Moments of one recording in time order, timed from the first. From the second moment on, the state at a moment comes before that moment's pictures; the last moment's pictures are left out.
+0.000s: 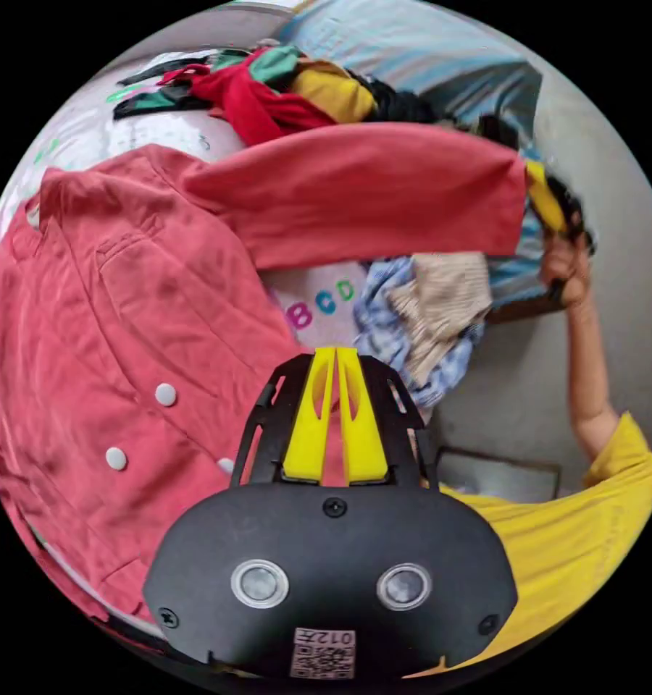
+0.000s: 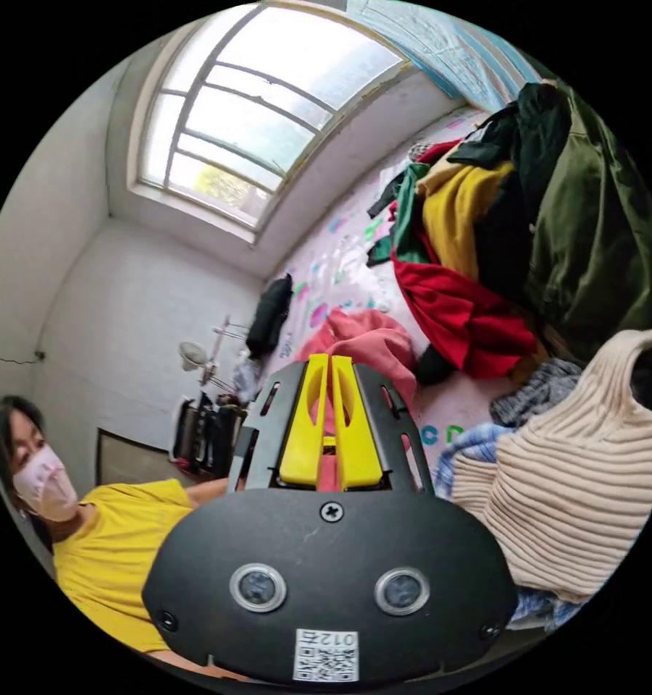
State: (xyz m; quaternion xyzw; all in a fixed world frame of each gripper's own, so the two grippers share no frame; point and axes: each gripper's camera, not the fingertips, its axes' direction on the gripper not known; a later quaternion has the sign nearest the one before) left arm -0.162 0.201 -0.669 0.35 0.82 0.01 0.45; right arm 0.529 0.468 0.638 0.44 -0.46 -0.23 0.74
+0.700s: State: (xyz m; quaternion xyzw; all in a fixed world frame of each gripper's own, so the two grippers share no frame) left arm -0.291 0.253 -0.507 0.49 0.74 -0.10 0.45; right arm 0.343 0.483 0.525 0.36 -0.40 -0.39 0.75
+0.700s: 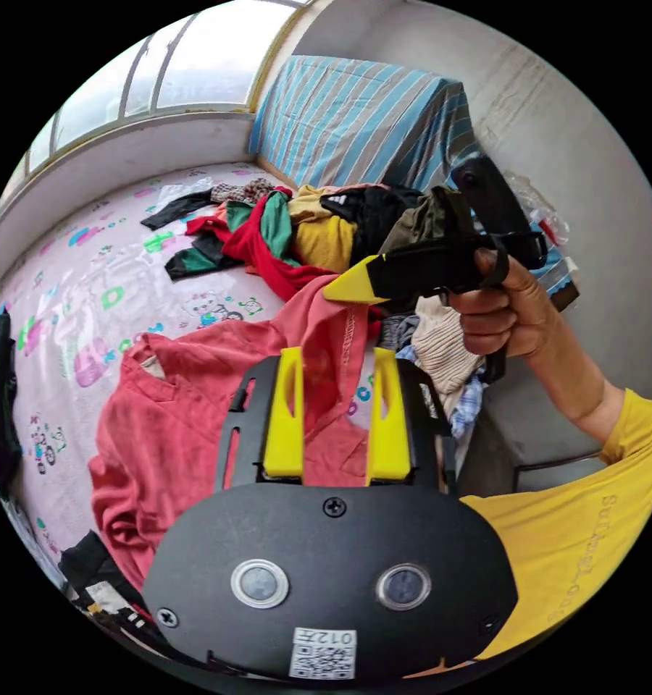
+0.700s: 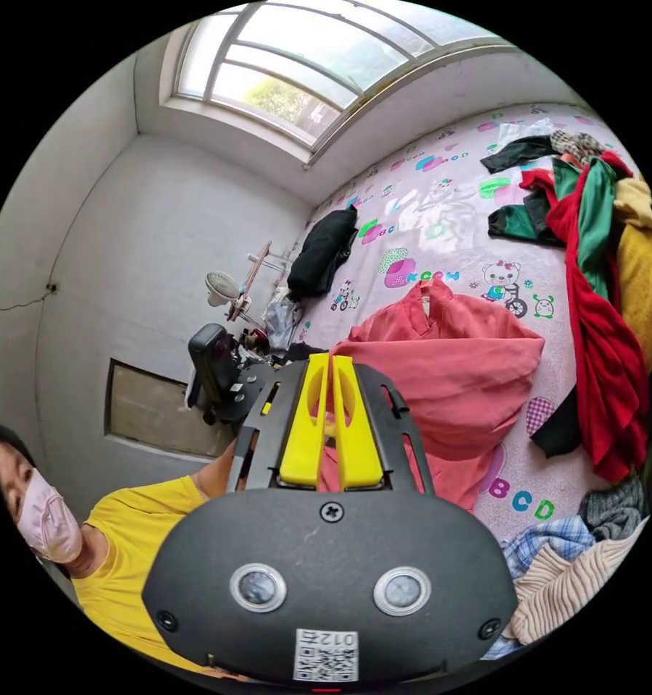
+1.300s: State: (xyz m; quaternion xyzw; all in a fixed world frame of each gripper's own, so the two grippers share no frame) left arm -0.288 0.151 -0.399 0.38 0.87 -0.12 0.30; right arm 0.409 0.390 0.667 0.38 -0.47 -0.16 0.78
